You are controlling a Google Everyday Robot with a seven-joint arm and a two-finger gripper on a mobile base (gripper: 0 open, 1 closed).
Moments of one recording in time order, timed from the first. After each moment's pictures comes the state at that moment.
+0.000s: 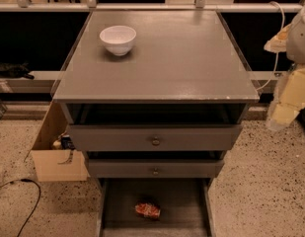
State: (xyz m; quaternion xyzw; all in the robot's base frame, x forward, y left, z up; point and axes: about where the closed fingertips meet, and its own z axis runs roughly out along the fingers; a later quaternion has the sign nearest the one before) arm 0.438 -0.217 0.977 -0.60 0.78 -0.03 0.16
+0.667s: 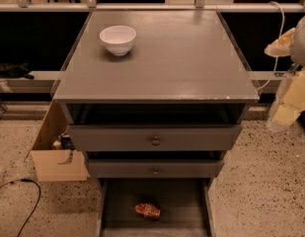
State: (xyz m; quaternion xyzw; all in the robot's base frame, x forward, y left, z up) arm 0.439 -0.219 0.970 -0.60 0.78 0.00 0.18
